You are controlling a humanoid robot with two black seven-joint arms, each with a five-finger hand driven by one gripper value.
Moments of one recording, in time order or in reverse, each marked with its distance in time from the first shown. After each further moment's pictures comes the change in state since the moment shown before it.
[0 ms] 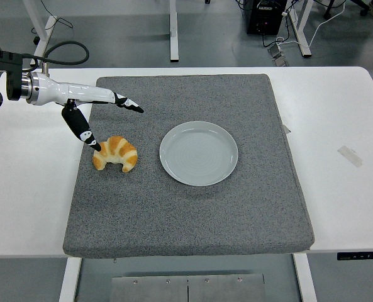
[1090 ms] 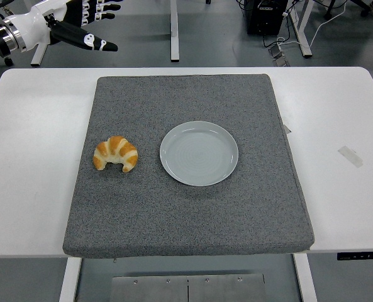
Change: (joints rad) left arm -0.006 -0.106 -0.068 0.272 -0.786 -0.048 0.042; right arm 0.000 0.000 0.000 0.000 0.000 0.000 0.000
